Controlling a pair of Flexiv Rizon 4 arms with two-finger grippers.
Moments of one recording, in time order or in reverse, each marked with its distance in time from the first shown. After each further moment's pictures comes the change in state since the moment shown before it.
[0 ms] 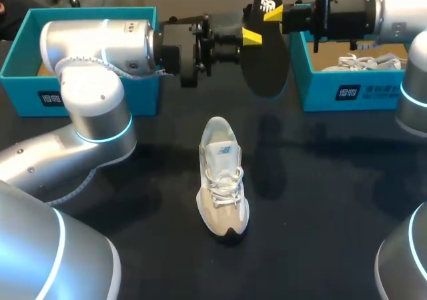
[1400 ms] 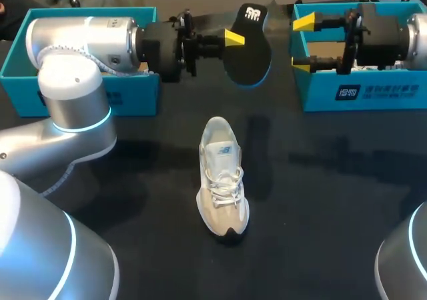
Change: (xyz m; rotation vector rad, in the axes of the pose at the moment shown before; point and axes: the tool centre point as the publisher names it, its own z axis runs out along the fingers) left arm -0.004 0.001 -0.031 0.039 -0.022 -0.105; right arm -0.033 -0.039 -0.054 0.017 0.017 -0.224
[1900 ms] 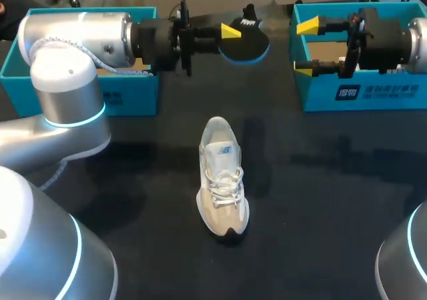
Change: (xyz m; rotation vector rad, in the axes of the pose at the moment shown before) left arm -0.010 0.000 -0.008 -0.034 0.008 -0.319; right arm -0.006 -0.008 -0.007 0.039 0.025 0.018
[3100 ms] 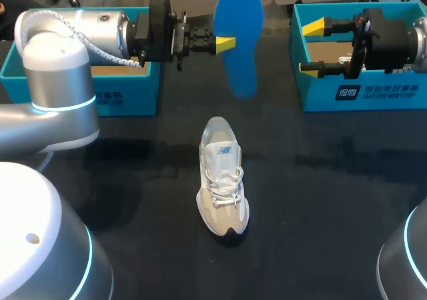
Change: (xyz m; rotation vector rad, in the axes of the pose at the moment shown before) left arm 0.016 0.004 -0.009 -0.002 0.018 -1.187; right arm -0.001 0.000 -0.009 0.010 -0.011 0.005
